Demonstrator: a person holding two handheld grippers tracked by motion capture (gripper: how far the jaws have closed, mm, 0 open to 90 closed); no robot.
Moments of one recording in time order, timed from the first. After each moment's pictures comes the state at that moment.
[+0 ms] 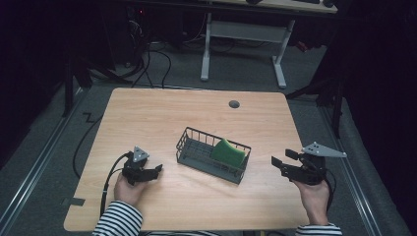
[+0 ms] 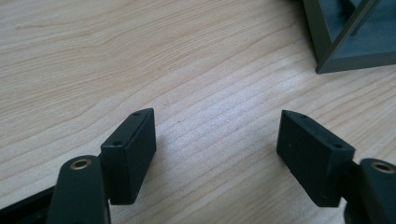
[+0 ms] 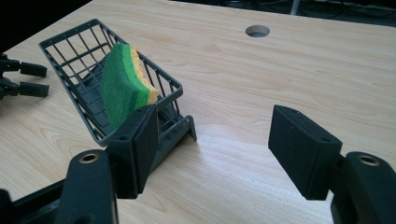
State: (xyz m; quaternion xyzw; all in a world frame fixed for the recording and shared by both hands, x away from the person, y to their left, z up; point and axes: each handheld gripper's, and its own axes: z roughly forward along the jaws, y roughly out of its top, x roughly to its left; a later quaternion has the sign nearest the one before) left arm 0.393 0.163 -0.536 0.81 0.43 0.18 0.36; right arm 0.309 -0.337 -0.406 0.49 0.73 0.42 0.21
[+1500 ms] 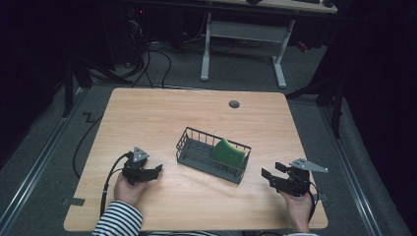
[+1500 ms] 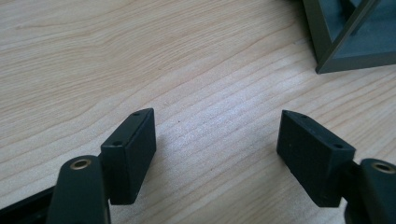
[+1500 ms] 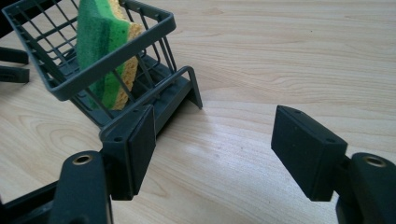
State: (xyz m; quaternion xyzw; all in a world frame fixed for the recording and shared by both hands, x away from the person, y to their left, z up) left arm 0.393 0.163 -0.536 0.81 0.43 0.18 0.36; right arm 0.307 -0.327 -0.478 0.53 0.71 0.43 0.19
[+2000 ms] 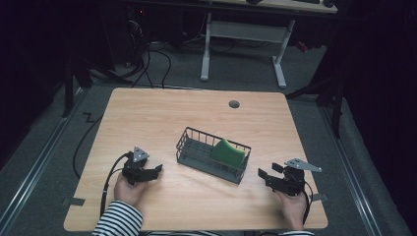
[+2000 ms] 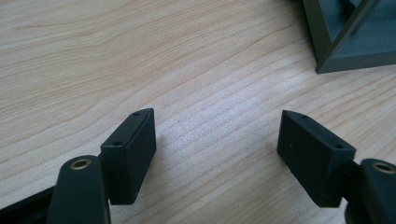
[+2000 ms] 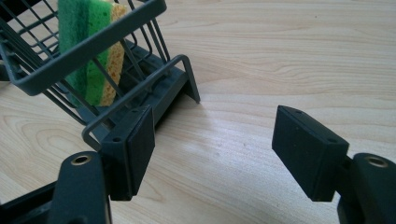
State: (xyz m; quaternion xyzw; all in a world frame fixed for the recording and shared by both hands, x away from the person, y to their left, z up) left arm 0.393 0.163 -0.536 0.81 0.43 0.18 0.36; right arm 0.314 -0.321 -0.492 0.54 0.70 0.43 0.18
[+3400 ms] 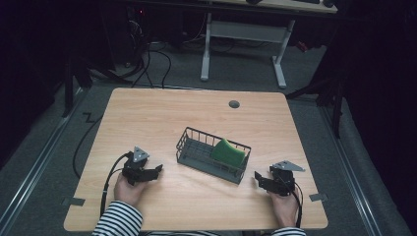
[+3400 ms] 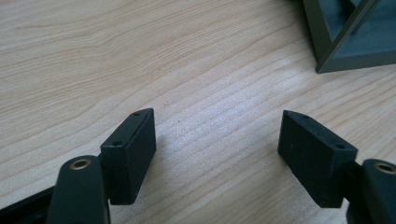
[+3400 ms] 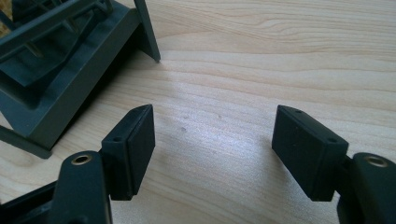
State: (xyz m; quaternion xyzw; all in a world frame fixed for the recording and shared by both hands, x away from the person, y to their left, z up) left arm 0.393 0.163 -0.536 0.81 0.43 0.18 0.36; right arm 0.328 -0.308 -0.528 0.56 0.72 0.34 0.22
